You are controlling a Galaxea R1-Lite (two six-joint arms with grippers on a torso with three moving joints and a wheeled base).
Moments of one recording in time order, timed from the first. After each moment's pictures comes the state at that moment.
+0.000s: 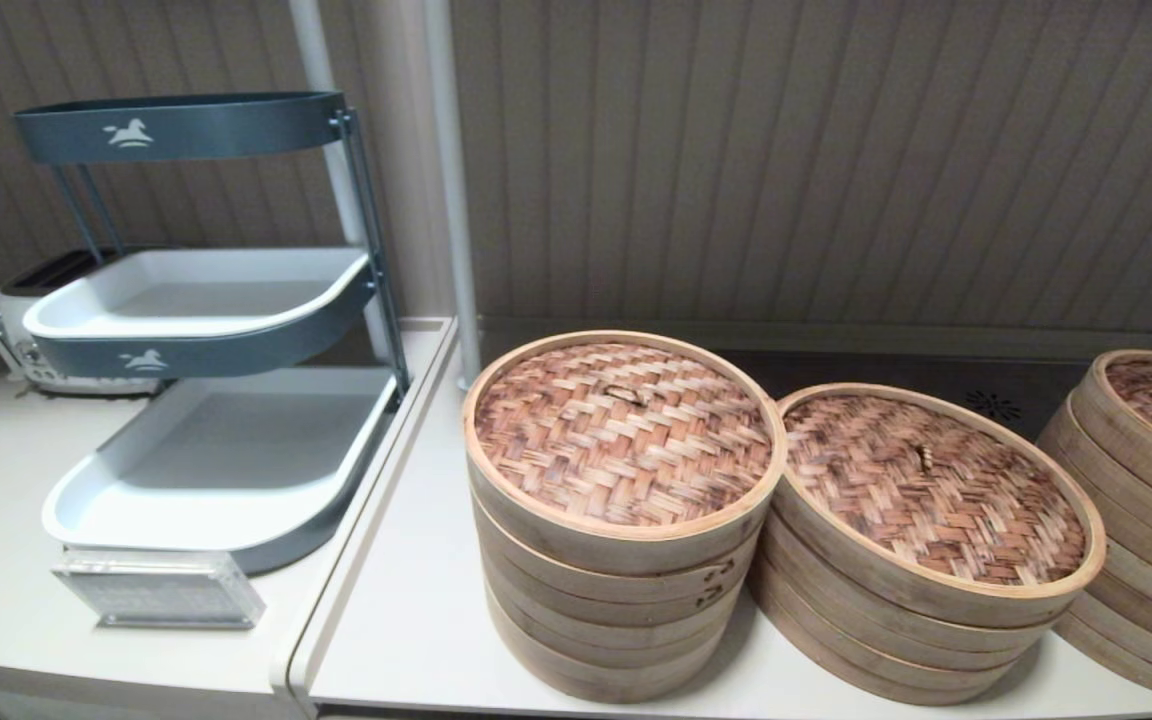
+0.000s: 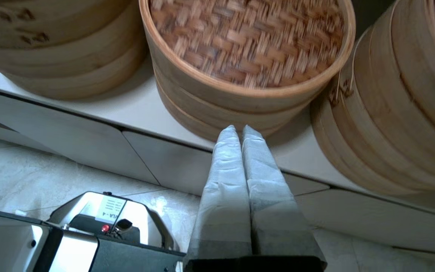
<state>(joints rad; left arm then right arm) 0.00 0.00 0.00 -0.05 -0.02 0.02 0.00 0.72 -0.86 0.60 0.12 -0.19</state>
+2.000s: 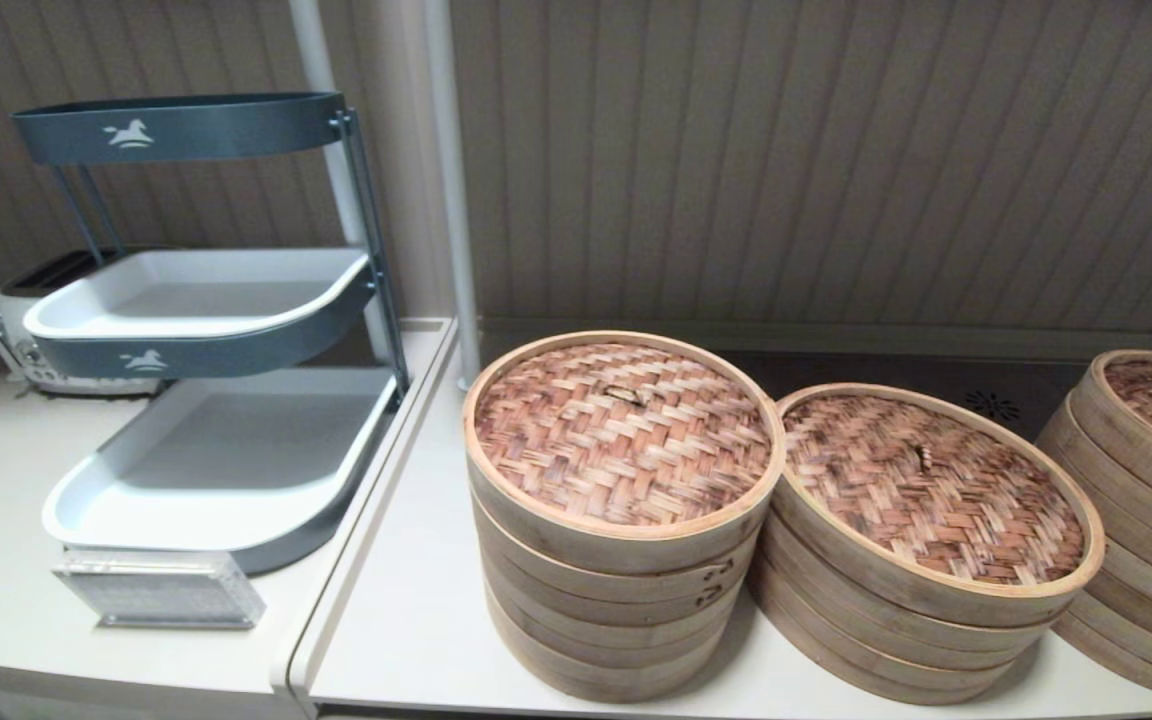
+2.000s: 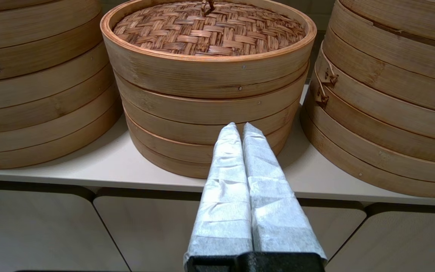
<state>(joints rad) 0.00 0.00 0.00 -0.05 -0.02 0.02 -0.01 0.00 0.00 -0.01 0.01 -0.01</state>
